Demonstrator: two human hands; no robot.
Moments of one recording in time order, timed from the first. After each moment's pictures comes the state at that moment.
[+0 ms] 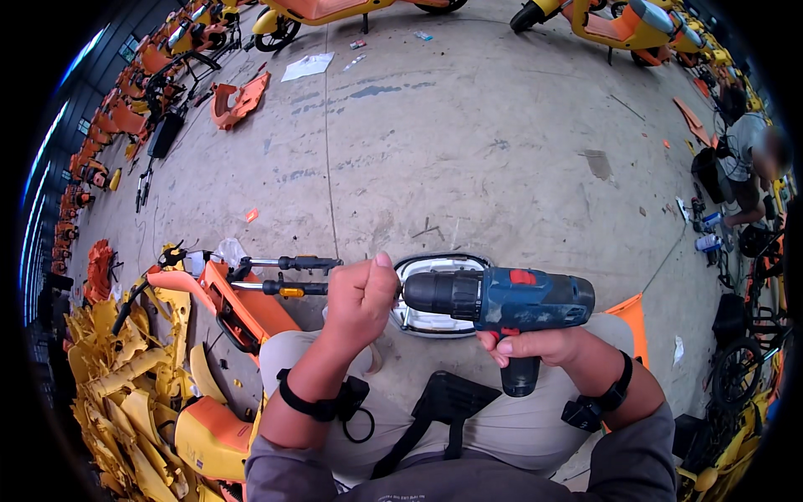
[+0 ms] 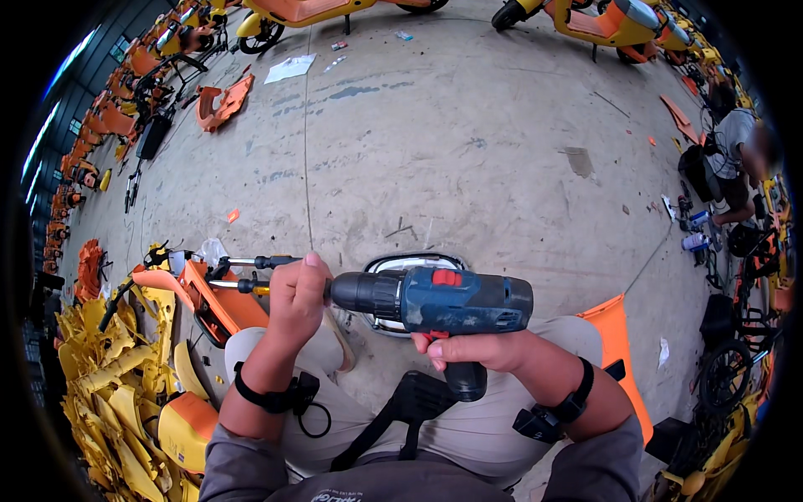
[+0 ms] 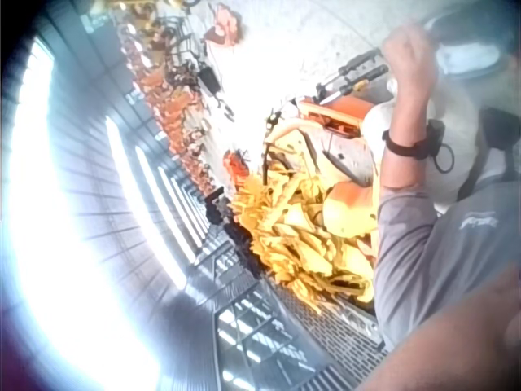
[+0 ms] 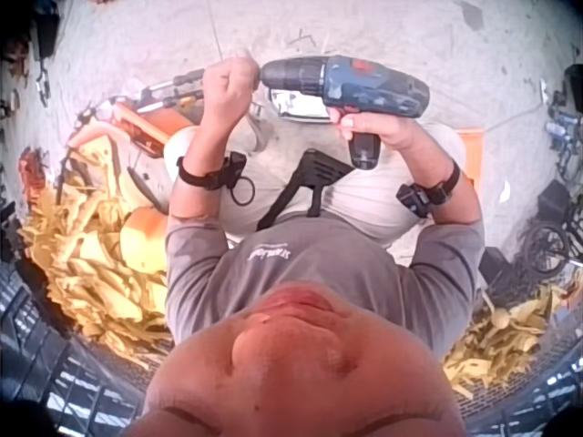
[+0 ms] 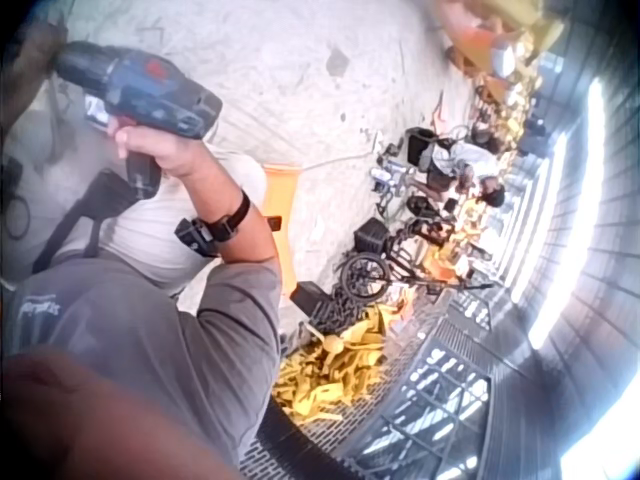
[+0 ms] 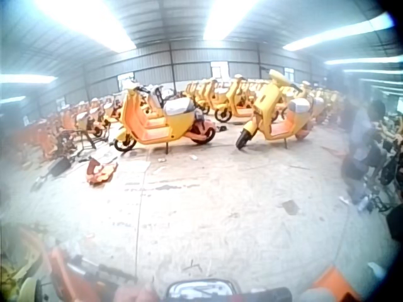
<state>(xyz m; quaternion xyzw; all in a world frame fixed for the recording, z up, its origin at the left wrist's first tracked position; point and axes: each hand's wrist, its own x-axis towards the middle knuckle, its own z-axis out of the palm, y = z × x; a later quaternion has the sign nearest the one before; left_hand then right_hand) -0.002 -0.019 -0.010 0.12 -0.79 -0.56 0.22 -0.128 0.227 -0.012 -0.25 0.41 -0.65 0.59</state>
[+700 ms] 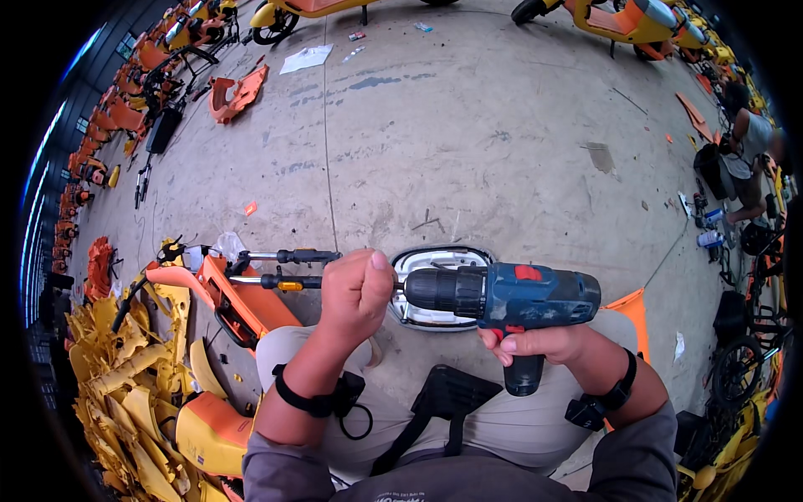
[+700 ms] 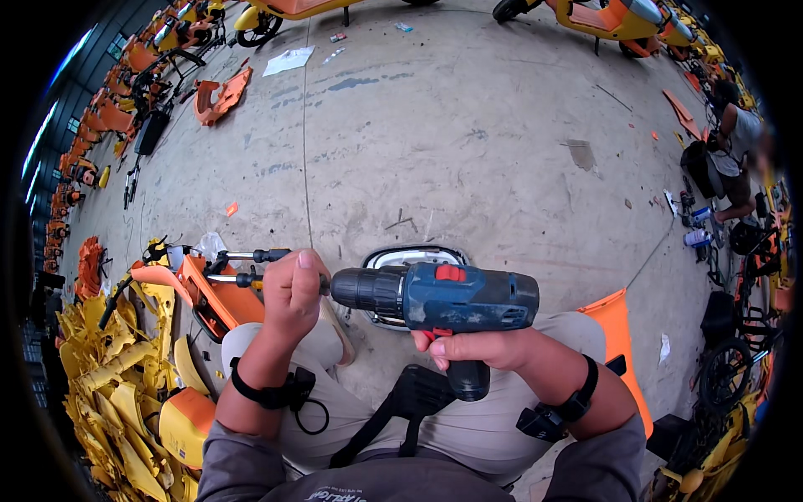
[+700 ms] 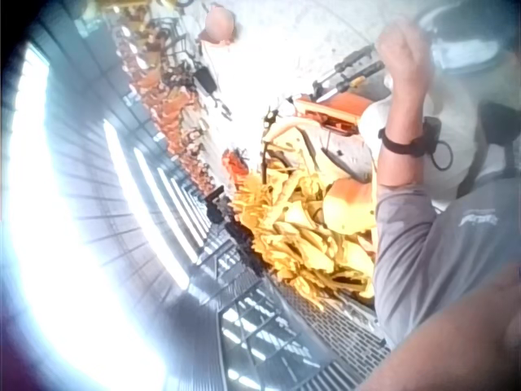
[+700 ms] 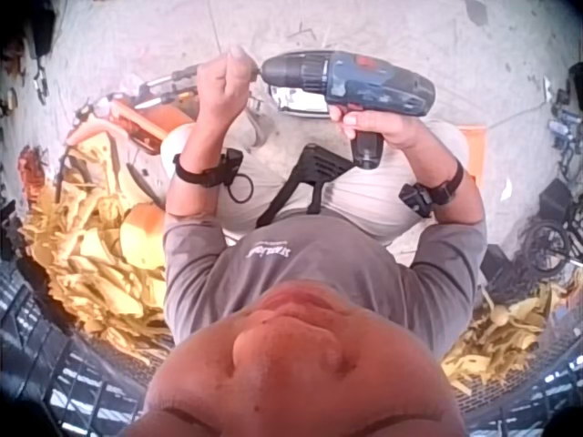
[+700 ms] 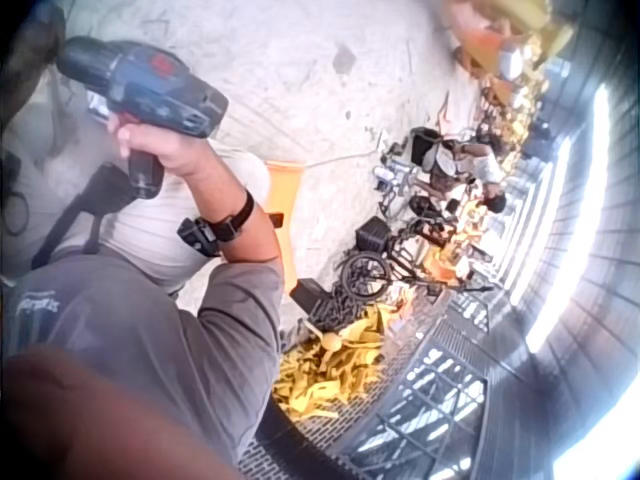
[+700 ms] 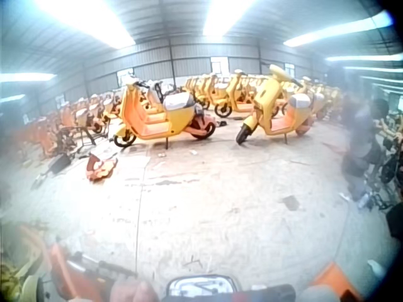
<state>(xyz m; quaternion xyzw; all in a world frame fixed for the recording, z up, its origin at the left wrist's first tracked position) -0.003 -0.026 -0.014 0.08 -0.83 -0.48 0.26 -0.128 0.228 -0.010 -0.24 0.39 -0.66 0.60</state>
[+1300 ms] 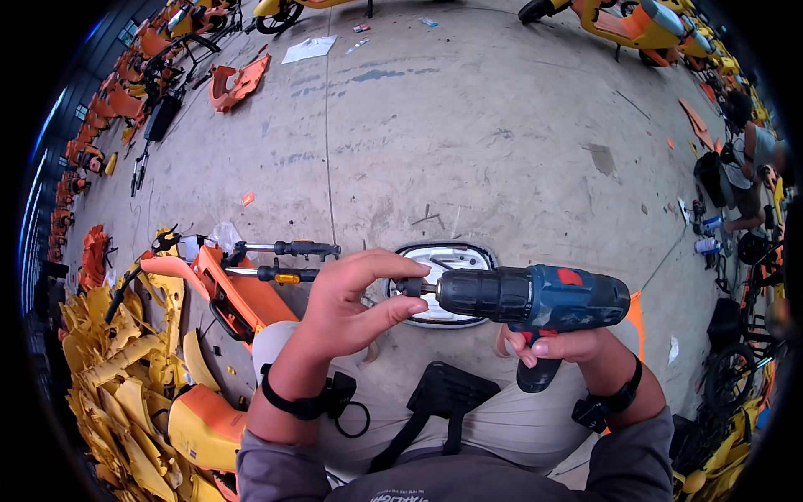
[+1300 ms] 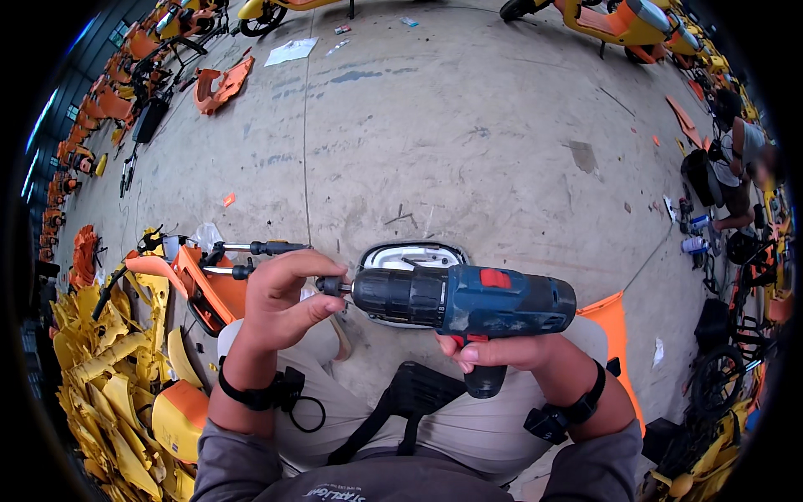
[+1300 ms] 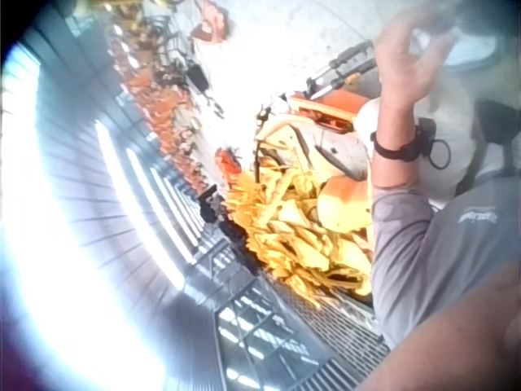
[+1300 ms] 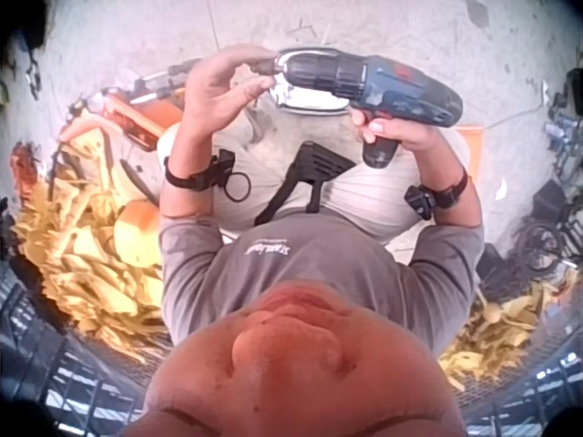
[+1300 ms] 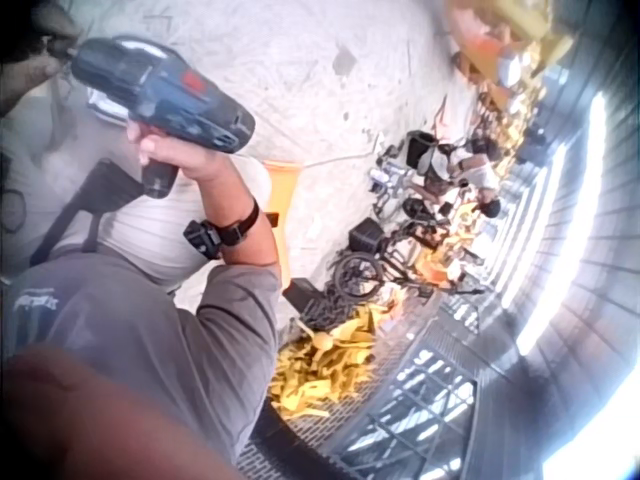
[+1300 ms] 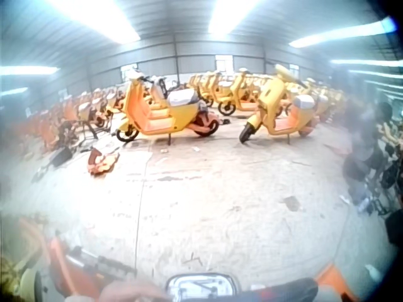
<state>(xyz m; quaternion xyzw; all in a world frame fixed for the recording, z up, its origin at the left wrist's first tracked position) 0.009 -0.036 0.011 -0.04 -0.79 -0.59 0.17 -0.135 0.237 -0.003 -0.26 0.37 -0.67 0.59</state>
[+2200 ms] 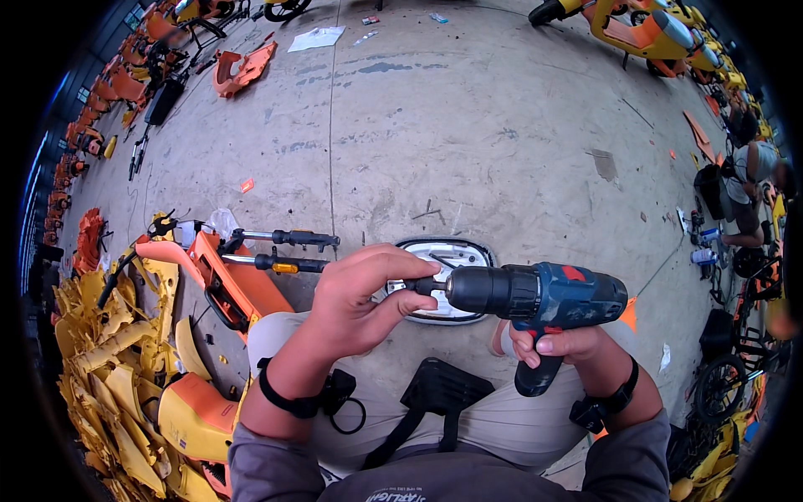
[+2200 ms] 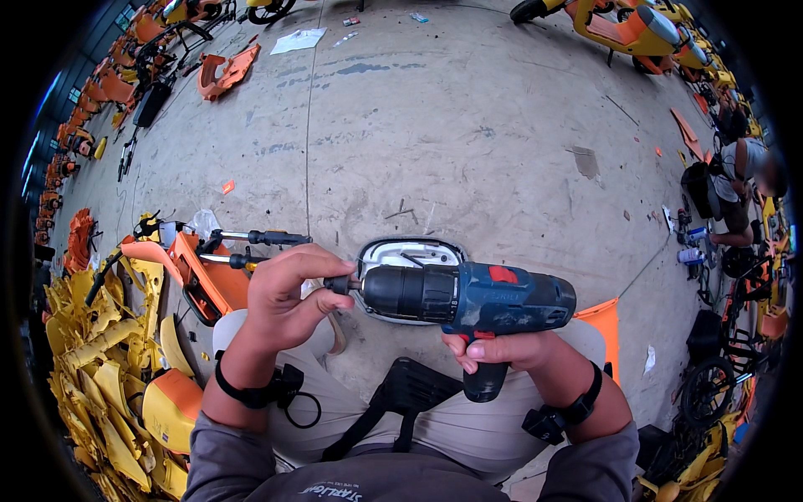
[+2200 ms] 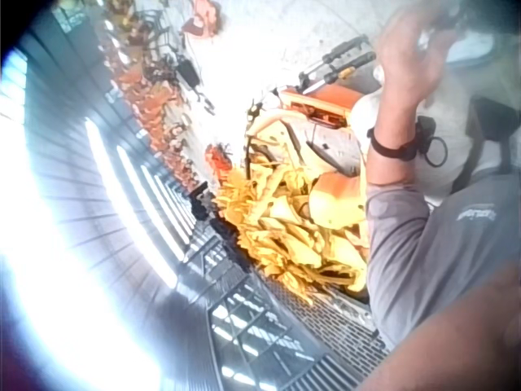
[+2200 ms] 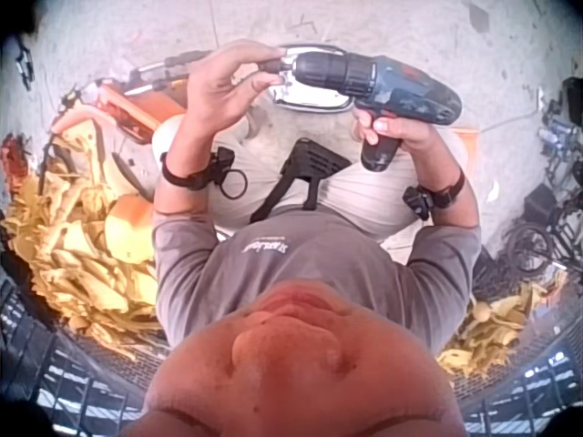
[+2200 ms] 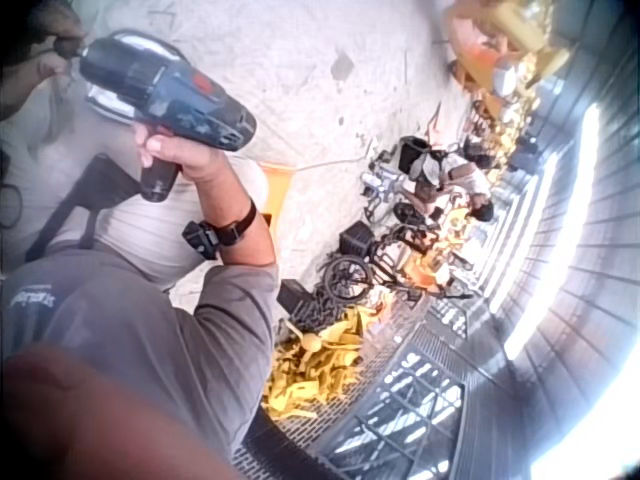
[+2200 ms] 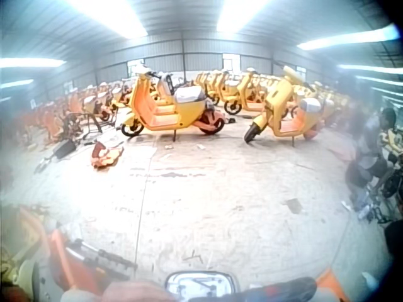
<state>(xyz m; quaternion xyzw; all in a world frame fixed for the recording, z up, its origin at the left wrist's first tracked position) 0.011 -0.030 0.018 -0.06 -0.82 -0.51 0.23 -0.132 0.240 -0.016 -0.22 0.33 -0.68 0.62</state>
